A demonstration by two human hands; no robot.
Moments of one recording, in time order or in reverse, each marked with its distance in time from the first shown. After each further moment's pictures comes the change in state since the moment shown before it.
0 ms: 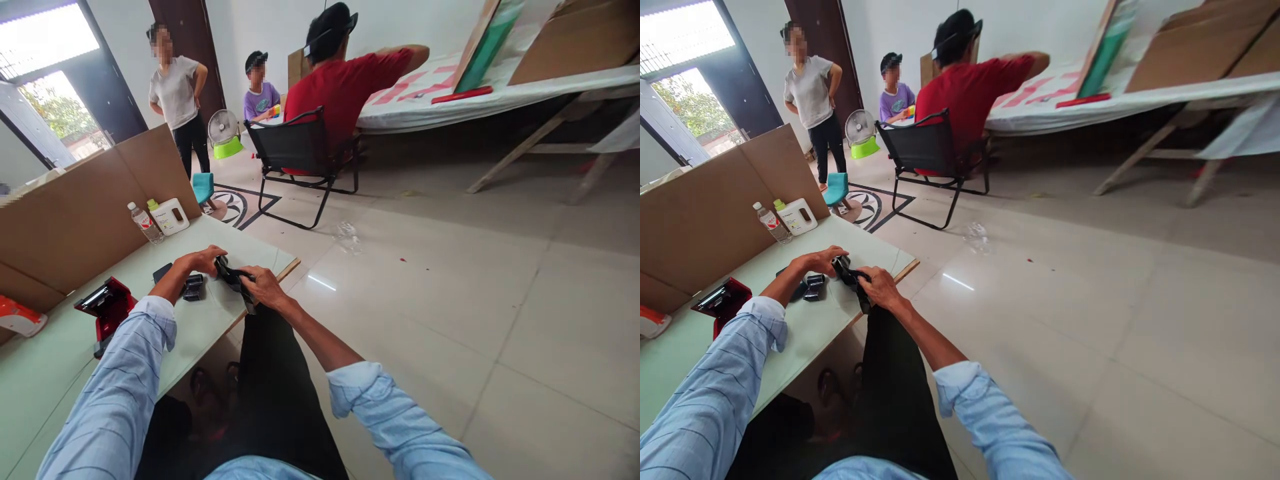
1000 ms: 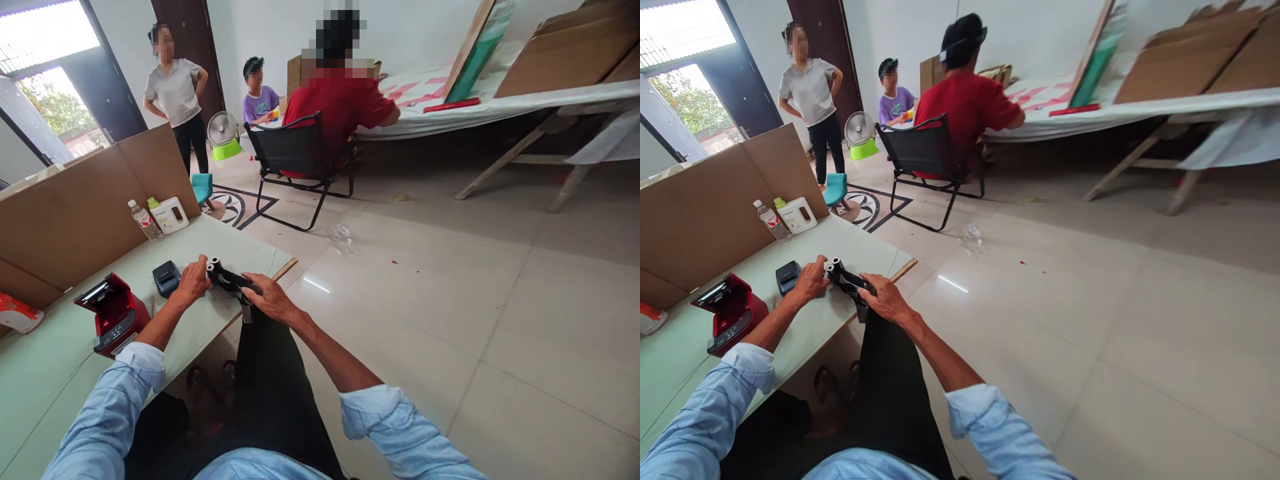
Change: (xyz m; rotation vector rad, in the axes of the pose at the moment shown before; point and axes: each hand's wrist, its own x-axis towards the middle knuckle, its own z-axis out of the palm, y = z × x) left_hand -0.072 0.032 0.057 0.042 0.426 -0.276; right_hand -0.042 -0.008 -0.015 0.102 -0.018 -0.107
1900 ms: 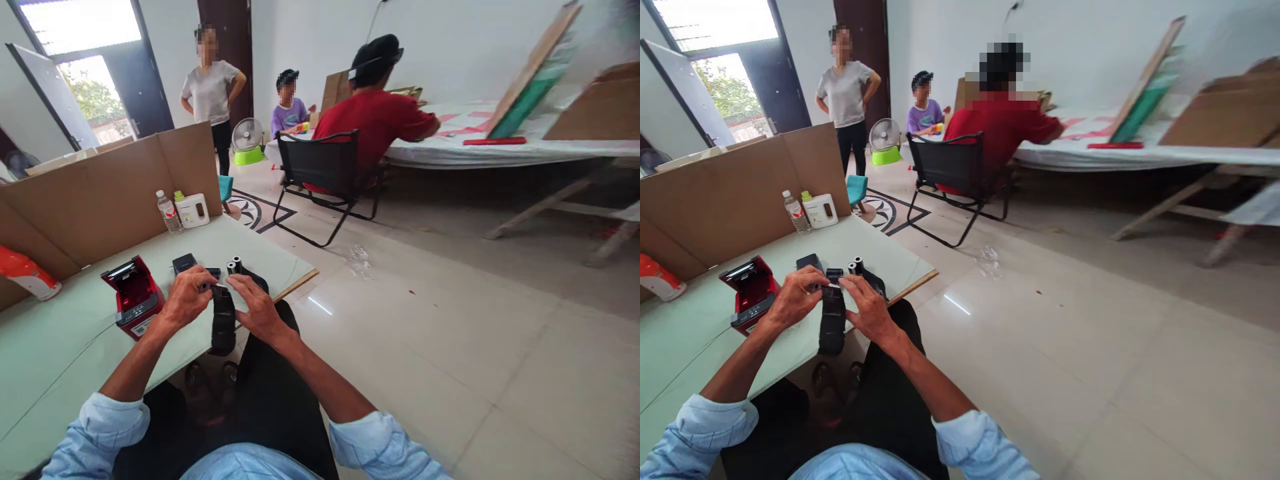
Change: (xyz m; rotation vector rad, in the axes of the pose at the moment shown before) left_hand -0.121 0.015 -0.071 -0.388 0.344 0.215; right_hand -0.008 -0.083 0.051 -0.030 0.118 -0.479
